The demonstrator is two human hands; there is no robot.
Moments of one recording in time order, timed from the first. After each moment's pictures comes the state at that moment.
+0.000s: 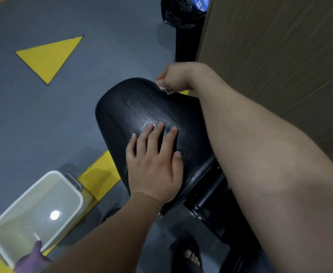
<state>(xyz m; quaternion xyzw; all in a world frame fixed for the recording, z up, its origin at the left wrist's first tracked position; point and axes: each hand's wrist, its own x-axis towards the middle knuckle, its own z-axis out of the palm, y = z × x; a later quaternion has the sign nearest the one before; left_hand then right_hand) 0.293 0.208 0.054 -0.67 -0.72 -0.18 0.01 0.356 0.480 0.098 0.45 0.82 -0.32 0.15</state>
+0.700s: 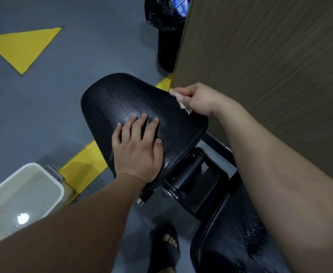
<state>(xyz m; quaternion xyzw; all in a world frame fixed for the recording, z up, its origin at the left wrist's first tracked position) 0.293 0.205 0.055 -0.67 -0.71 -0.21 -0.01 0.464 0.383 0.123 0.57 0.73 -0.39 -0.03</state>
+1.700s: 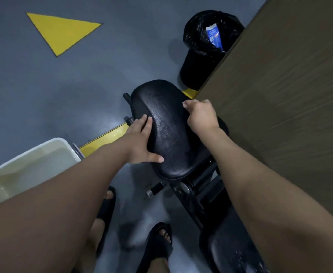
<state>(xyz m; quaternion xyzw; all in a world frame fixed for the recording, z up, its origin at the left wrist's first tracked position) 0.162 0.191 0.078 -0.65 -0.65 -0.04 -0.39 0.366 0.337 0.087 0.58 0.80 -0.09 -0.06</state>
